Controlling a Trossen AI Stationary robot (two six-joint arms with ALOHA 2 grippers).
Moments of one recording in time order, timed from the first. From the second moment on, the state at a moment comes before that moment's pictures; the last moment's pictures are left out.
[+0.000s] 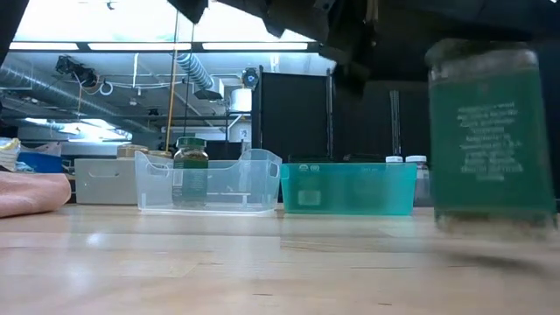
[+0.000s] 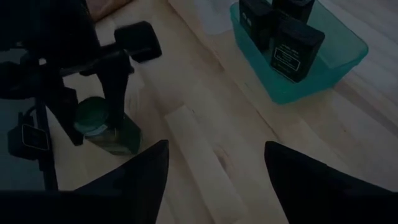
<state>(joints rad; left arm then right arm) -0.41 2.12 1.44 0.27 -0.17 -0.15 0.97 1.21 1.01 -1.09 0.76 1.46</state>
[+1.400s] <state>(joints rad) -0.27 1.84 1.44 -1.10 -1.16 -1.68 0.96 1.21 1.01 -1.09 0.81 1.47</state>
